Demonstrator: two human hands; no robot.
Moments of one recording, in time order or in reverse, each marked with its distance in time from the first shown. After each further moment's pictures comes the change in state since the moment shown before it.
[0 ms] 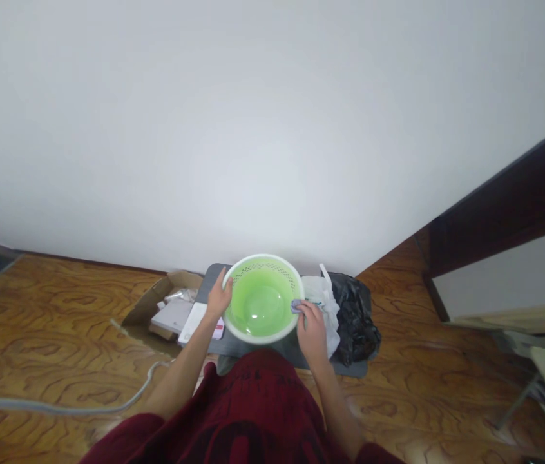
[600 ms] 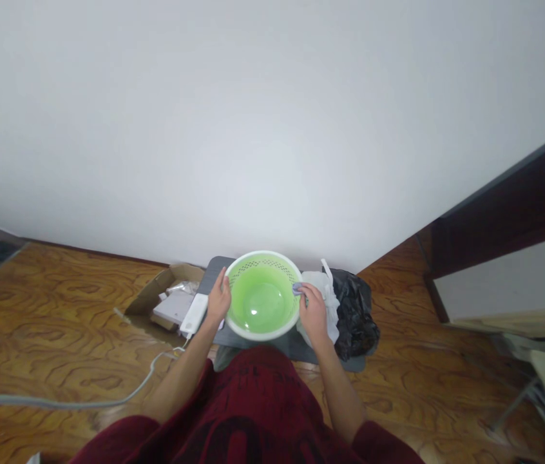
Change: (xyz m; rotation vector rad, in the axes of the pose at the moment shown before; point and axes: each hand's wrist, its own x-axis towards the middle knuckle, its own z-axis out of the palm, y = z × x) left_hand -0.036 0.000 -0.001 -0.133 0.085 -0.019; right_hand 0.035 0.005 0.001 0.017 -0.023 -0.022
